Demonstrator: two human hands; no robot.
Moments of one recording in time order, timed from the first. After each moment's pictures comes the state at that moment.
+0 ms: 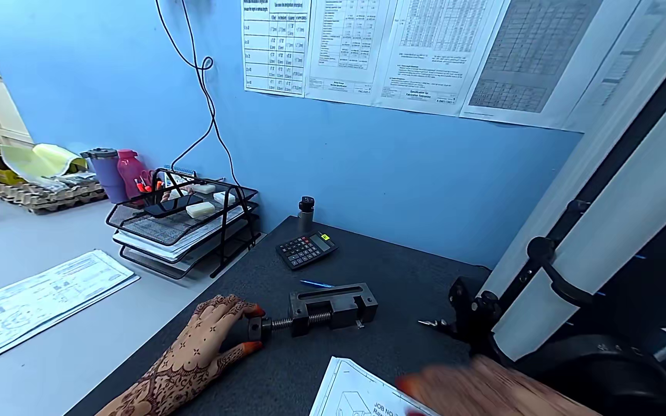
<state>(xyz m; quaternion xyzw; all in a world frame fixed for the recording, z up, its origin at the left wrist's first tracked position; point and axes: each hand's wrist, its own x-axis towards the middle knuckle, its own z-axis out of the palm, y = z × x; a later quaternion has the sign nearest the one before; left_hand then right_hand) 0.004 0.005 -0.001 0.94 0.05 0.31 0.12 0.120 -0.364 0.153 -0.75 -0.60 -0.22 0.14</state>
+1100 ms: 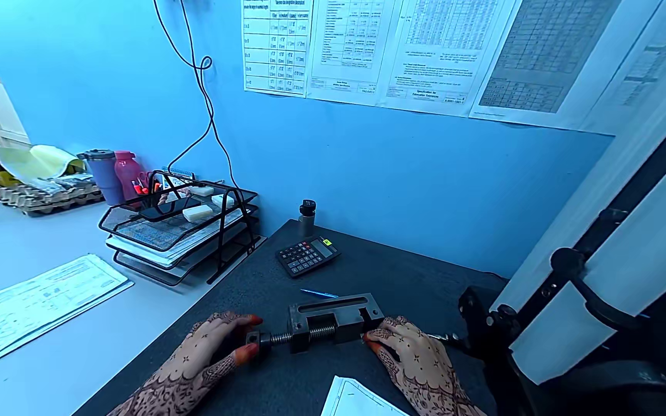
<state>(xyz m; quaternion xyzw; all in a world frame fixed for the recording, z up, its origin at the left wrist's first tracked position) 0.004 0.005 0.004 0.93 0.07 0.26 0.24 0.244 -0.272 0.011 -0.77 -0.55 -0.24 0.20</state>
